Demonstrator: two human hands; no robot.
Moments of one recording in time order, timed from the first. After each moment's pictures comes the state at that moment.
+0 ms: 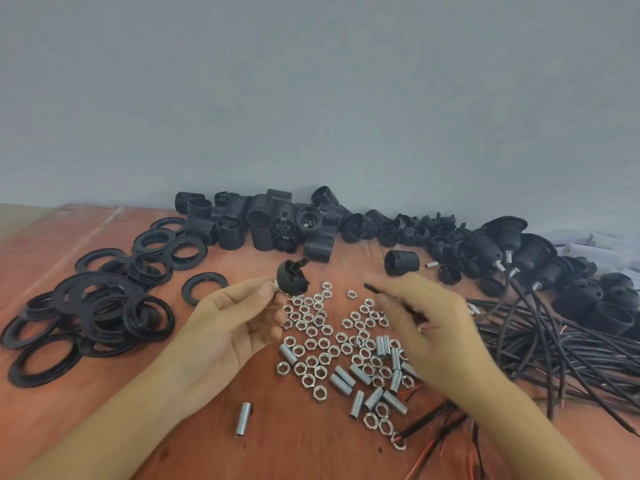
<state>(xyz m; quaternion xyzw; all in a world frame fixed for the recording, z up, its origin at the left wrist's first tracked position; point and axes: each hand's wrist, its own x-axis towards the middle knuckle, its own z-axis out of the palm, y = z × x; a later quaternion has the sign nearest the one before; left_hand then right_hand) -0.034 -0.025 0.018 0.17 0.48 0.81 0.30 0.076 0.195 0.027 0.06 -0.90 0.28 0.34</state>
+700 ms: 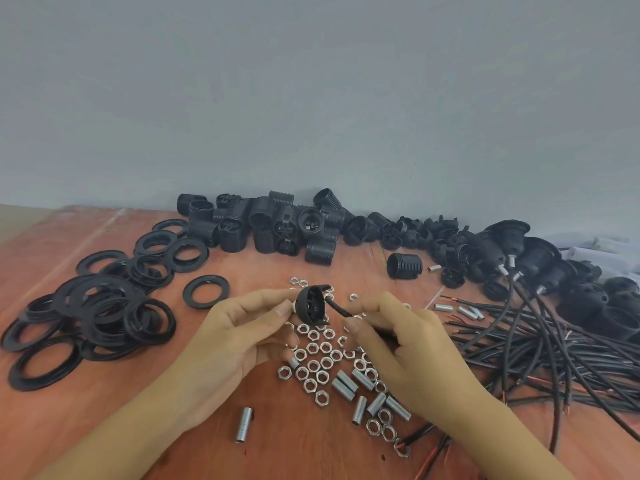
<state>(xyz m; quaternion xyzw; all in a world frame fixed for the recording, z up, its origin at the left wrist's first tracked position) -0.028 -0.025 0.017 0.24 0.55 0.75 0.27 0.076 0.170 0.020 0.08 -0.92 0.26 0.28</state>
